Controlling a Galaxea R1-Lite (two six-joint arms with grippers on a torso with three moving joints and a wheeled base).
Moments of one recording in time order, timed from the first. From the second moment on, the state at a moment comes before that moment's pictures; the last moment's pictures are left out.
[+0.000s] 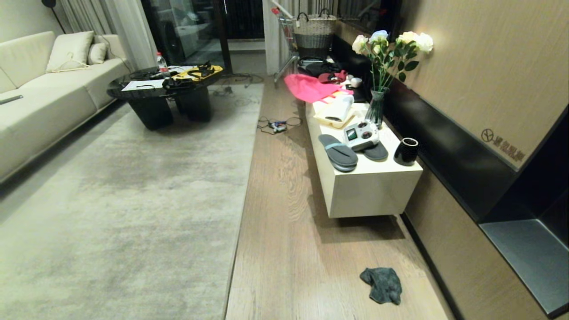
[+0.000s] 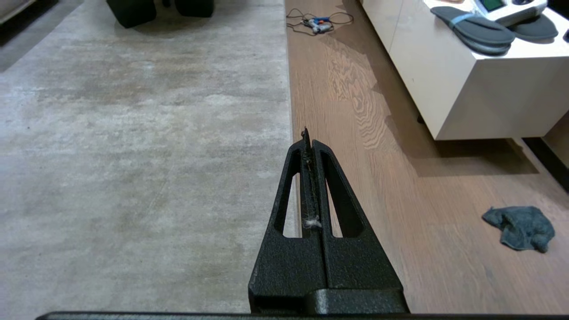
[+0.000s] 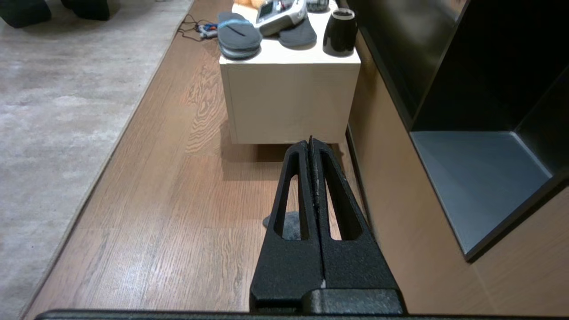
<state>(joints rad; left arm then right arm) 0.00 0.00 0.00 0.00 -0.01 -0.02 0.01 0.00 0.00 -0.01 0.00 -0.04</state>
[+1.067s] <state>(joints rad) 0.00 0.00 0.00 0.00 -0.01 -0.02 0.01 0.00 0.00 -0.02 0.01 -0.12</state>
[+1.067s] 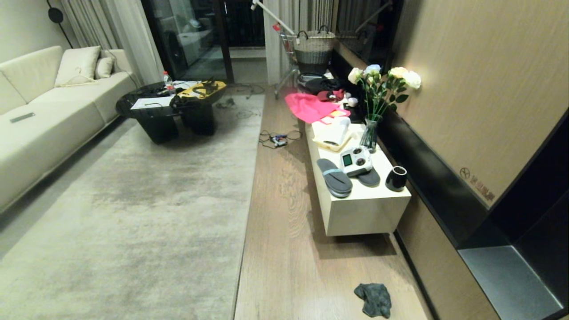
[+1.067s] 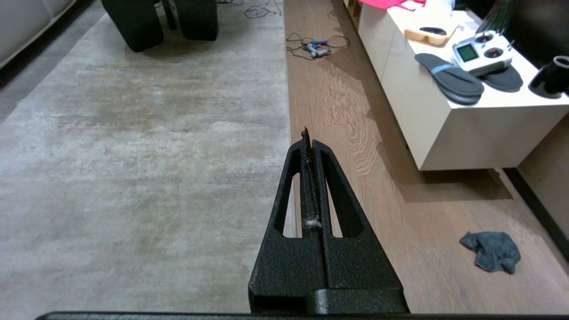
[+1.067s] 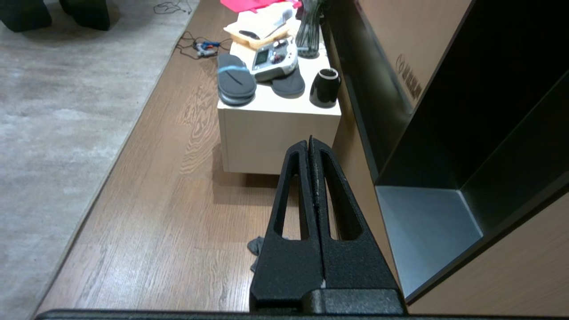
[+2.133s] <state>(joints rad) 0.00 0.00 0.00 0.00 -0.01 -0.02 0.01 0.00 0.00 -0.01 0.01 -0.11</state>
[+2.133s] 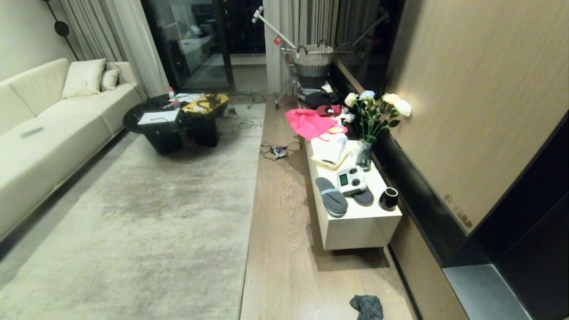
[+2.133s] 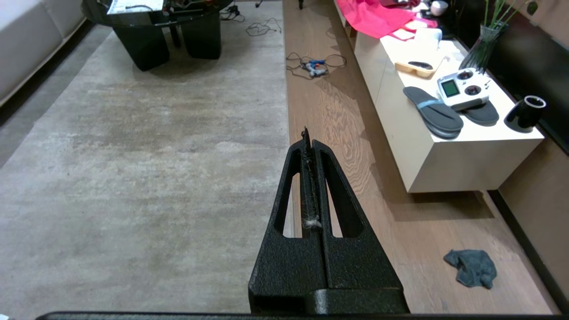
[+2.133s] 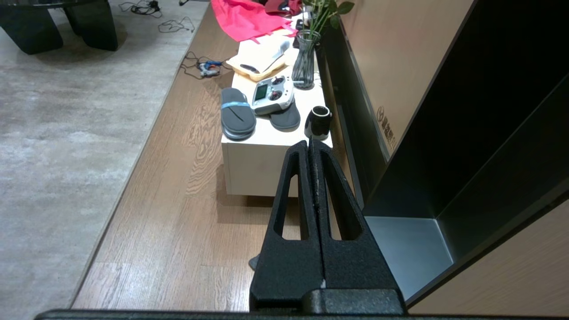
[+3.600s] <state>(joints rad) 0.00 0.00 0.00 0.00 -0.01 -0.02 0.01 0.00 0.00 -0.01 0.00 0.03</state>
